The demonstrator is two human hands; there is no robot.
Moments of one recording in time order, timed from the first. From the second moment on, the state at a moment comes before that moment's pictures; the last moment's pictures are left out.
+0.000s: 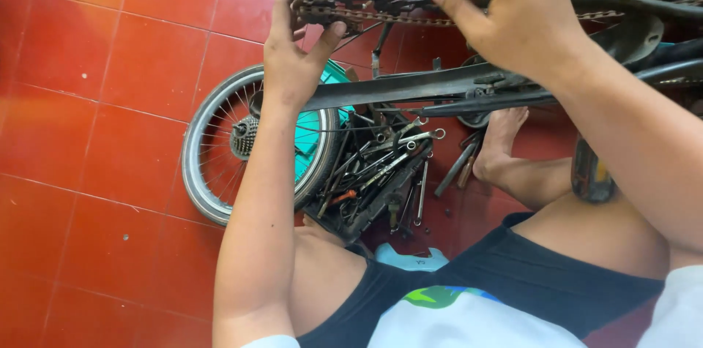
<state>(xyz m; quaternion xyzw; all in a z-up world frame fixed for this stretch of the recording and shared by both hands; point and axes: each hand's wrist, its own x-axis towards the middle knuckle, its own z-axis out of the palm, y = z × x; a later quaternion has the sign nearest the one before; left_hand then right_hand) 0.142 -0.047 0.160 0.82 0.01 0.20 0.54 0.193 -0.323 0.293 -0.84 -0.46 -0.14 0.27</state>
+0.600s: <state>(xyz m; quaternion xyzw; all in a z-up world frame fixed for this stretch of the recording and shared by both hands) 0.151 -0.068 0.180 0.79 0.01 0.21 0.58 0.250 -0.287 0.293 -0.88 -0.43 0.12 0.17</state>
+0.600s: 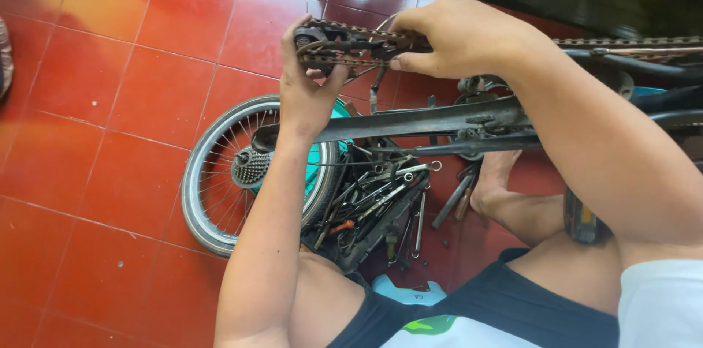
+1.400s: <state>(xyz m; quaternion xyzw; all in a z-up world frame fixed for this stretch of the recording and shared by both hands) 0.153 -0.056 0.183 0.80 0.03 0.14 0.58 0.248 -0.278 0.283 -0.90 -0.41 -0.01 0.13</state>
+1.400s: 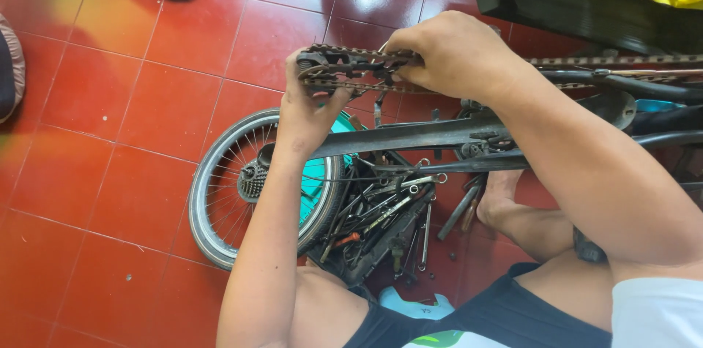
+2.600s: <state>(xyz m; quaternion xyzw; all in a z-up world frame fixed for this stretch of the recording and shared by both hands) 0.167 -0.048 0.219 0.65 -0.10 0.04 0.75 0.244 -0.239 0.360 -0.84 -0.48 -0.13 0.22</state>
